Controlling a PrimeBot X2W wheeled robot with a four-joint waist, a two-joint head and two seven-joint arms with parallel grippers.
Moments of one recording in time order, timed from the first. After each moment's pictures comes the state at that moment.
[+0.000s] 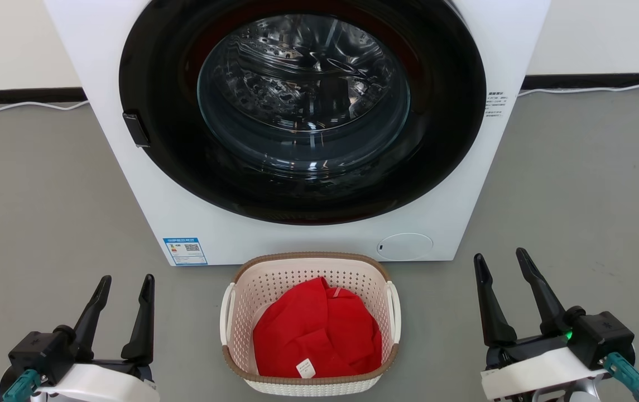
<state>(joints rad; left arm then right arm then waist) 0.01 0.22 -0.03 0.14 -0.38 -0.12 -0.25 -0.02 -0.04 0.03 0.12 0.15 0.12 -0.25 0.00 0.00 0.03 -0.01</state>
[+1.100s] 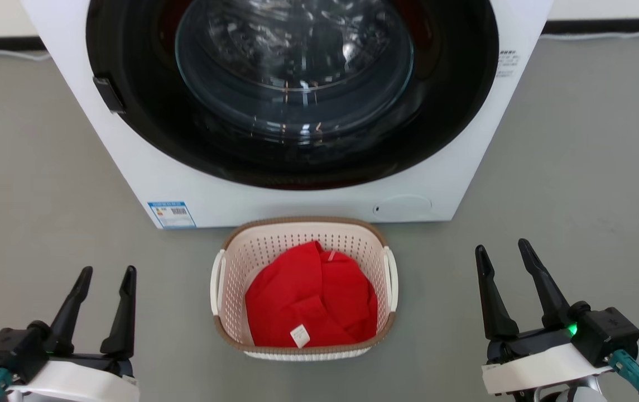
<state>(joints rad) 0.01 0.29 -0.04 0.09 -0.45 -0.12 -0.26 -0.02 -0.04 0.04 0.08 0.15 0.12 -0.25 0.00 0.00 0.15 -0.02</state>
